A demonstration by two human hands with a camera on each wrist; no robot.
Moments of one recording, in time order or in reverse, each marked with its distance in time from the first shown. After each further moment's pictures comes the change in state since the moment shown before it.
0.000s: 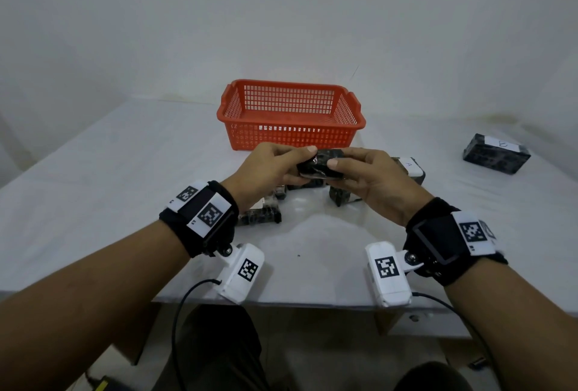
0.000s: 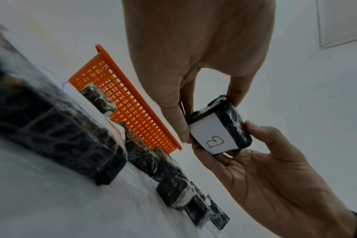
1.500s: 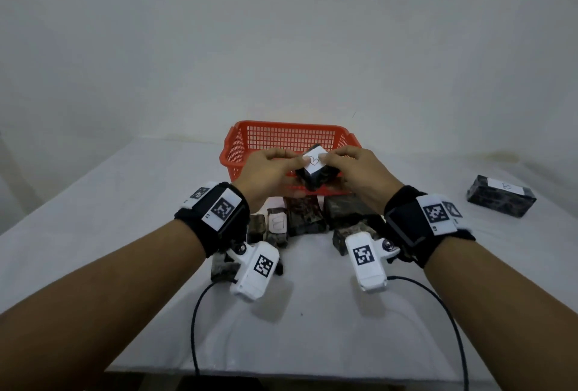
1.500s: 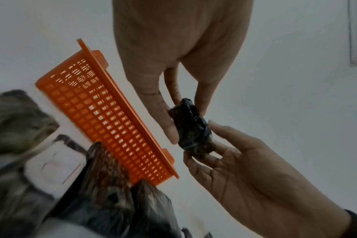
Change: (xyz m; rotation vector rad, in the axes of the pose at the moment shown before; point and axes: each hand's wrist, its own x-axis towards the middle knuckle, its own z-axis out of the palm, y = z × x) left_hand 0.058 0.035 -0.020 -0.130 0.245 -0.128; right_hand 0.080 -0.041 0.007 -0.244 0.263 0.016
